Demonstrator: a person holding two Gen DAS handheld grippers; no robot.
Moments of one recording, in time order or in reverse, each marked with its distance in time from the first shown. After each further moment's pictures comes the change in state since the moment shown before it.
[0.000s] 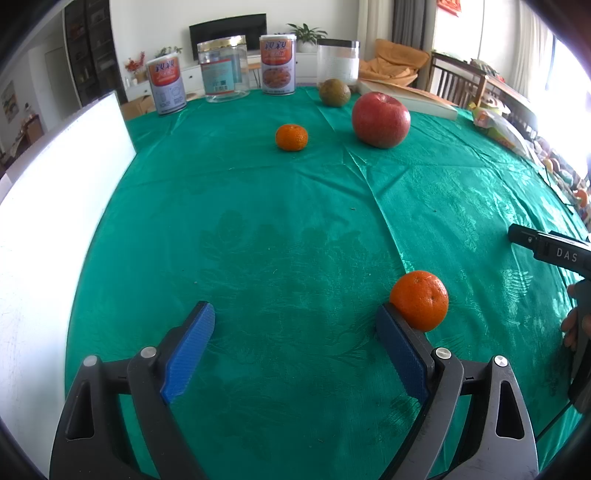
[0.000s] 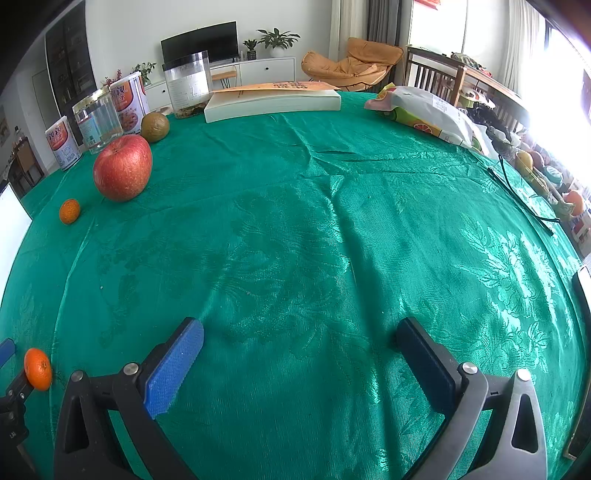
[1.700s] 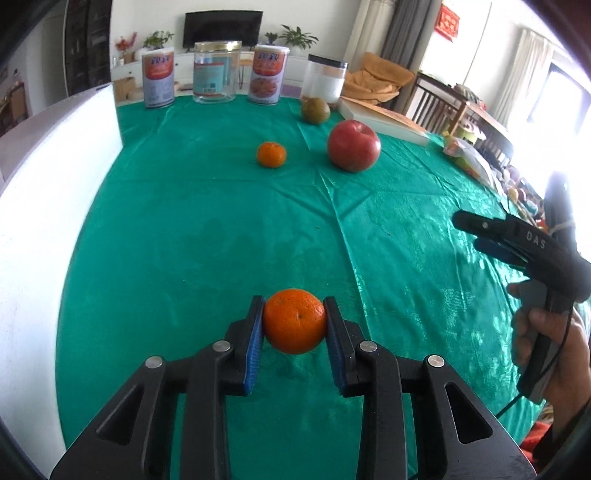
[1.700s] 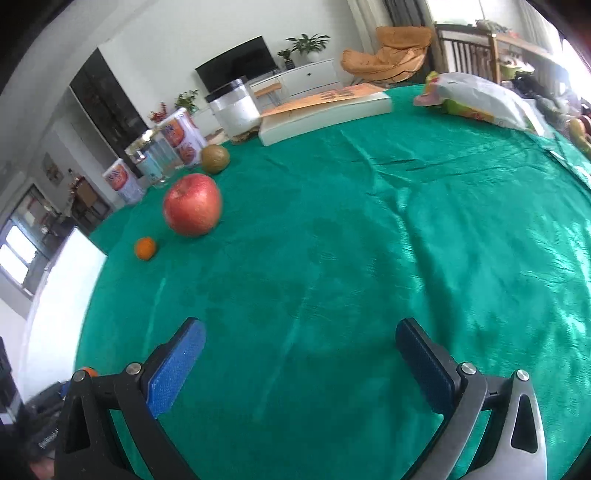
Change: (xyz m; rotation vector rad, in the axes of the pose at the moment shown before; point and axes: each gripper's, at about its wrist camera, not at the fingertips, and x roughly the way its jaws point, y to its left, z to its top) left arm -0.032 0.014 0.008 -0.096 0.002 -0.184; right arm -0.001 0.022 0.033 0.064 -0.002 0.450
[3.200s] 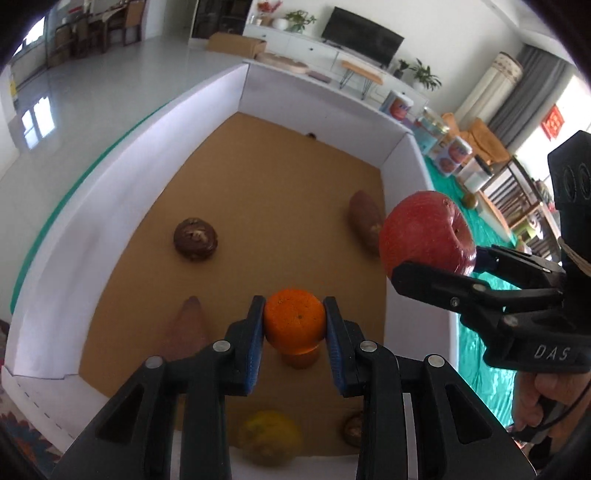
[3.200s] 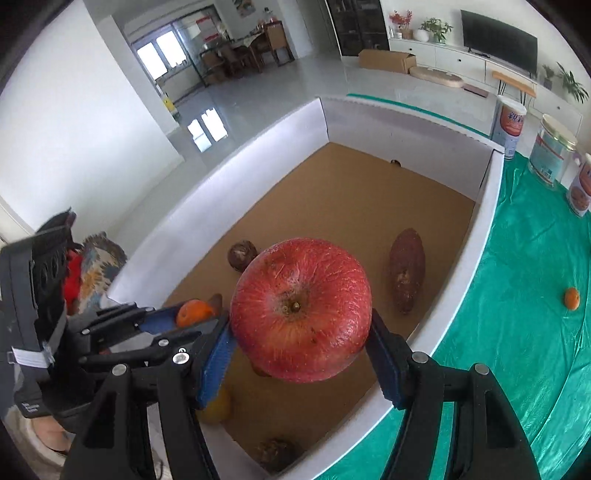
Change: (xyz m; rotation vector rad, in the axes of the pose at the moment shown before) left arm -0.179 0.276 -0.054 -0.433 0.031 0.161; right arm 0.031 0.474 -0.126 -0.709 0.394 0.262
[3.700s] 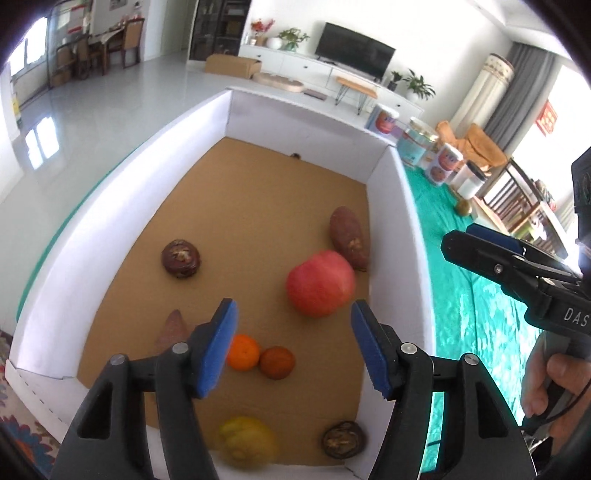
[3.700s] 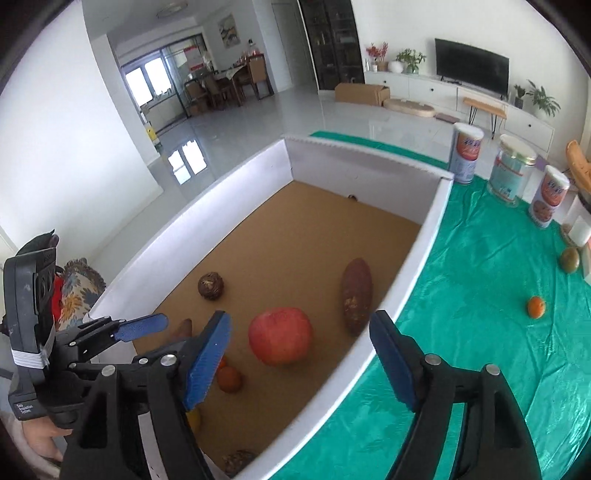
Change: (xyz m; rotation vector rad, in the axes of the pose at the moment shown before) left arm -0.025 -0.046 -0.010 0.072 -0.115 0.003; right arm -0.077 -0.052 -0.028 0.058 -0.247 -0.093
